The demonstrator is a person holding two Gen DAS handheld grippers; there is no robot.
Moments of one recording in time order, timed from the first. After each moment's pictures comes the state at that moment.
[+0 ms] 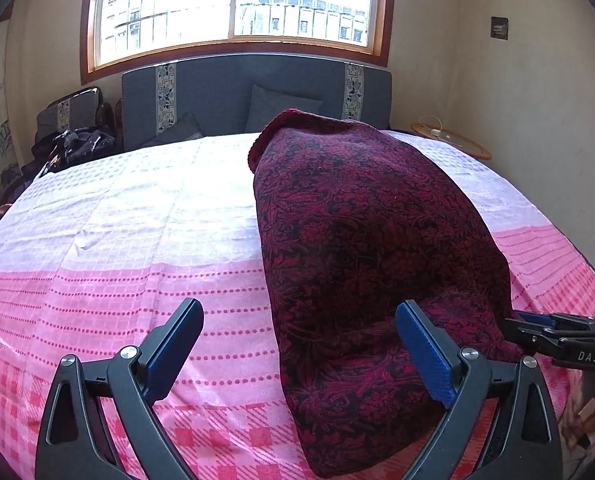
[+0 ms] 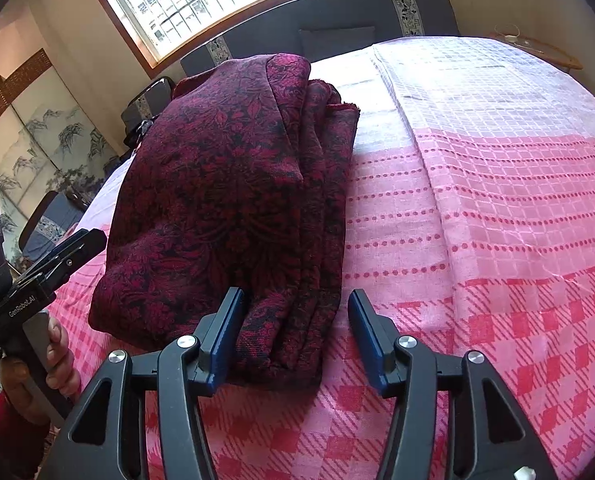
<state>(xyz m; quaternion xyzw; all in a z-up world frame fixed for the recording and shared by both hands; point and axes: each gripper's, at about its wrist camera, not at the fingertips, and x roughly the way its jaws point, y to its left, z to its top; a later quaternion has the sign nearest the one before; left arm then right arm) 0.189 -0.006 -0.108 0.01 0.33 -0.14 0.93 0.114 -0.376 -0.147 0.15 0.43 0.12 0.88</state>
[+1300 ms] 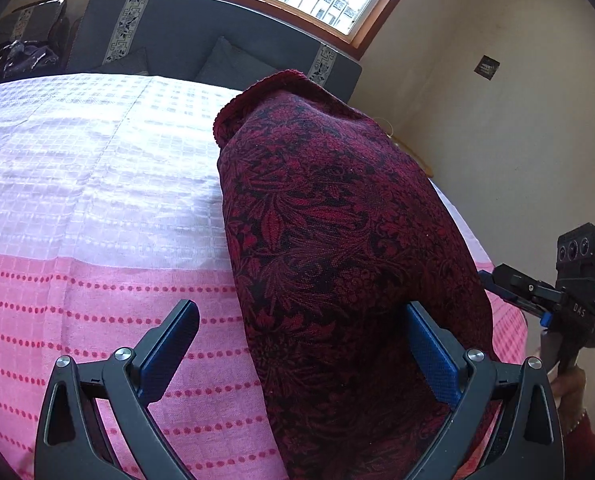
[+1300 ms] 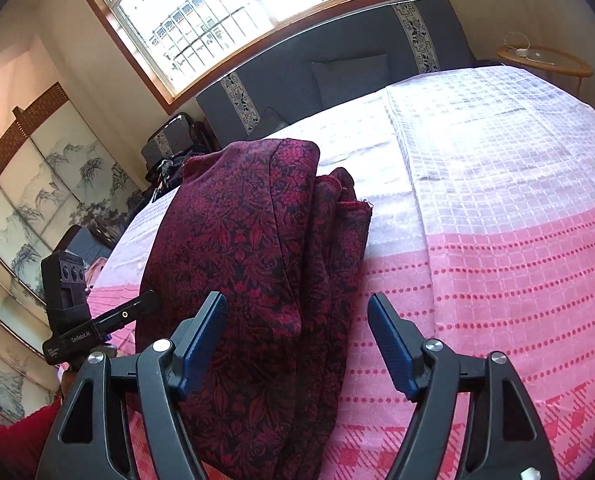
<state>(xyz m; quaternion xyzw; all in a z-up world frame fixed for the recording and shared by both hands) 0.283 0.030 -0.145 -0.14 0.40 -0.28 0.86 0.186 -0.397 -0.097 0.17 0.38 0.15 0.90</state>
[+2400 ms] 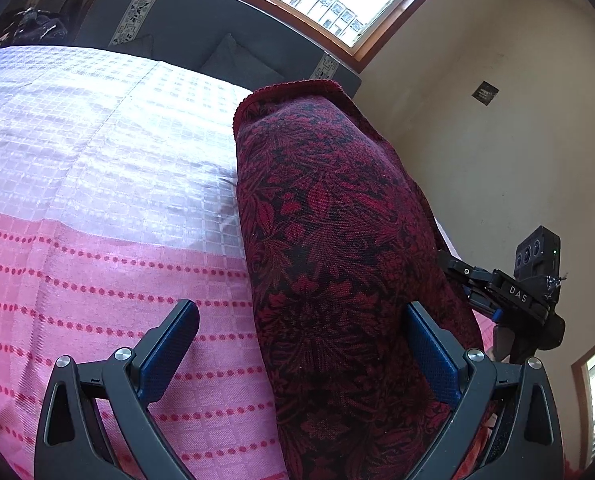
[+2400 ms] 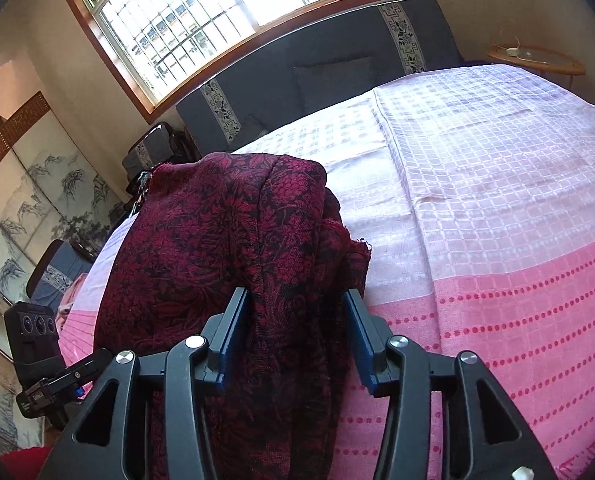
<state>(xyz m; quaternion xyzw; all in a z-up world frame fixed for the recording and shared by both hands) 0.286 0.044 -0.158 -0.20 0.39 -0.29 0.85 0.221 -0.395 -0.125 0.19 0.38 0.10 0.90</state>
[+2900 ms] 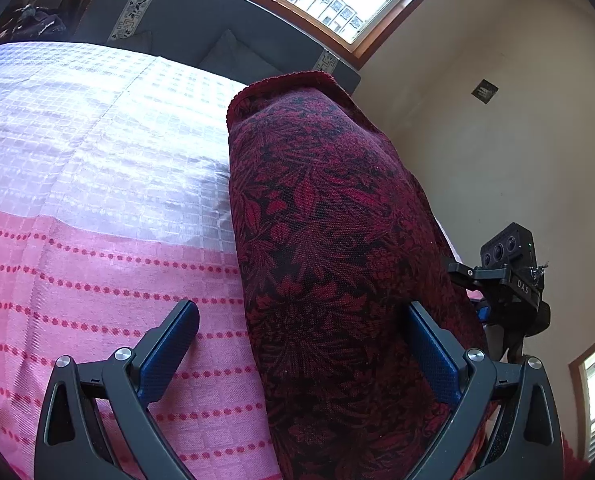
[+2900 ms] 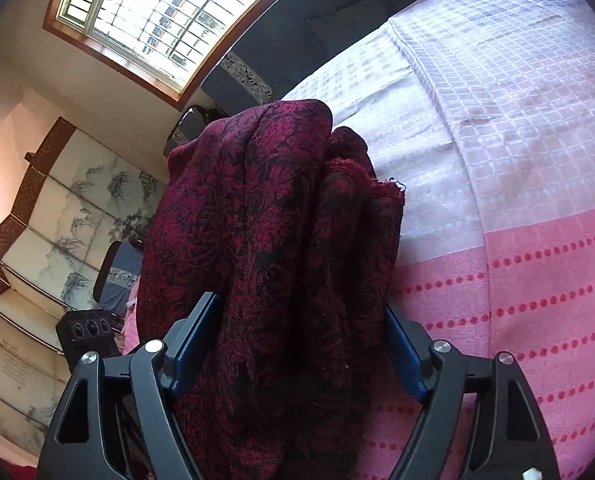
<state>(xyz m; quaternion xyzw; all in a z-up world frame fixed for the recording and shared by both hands) 0.290 0.042 -0.161 -0.20 0.40 -0.29 0.85 0.246 -0.412 -0.165 0.30 0.44 0.24 0.81</state>
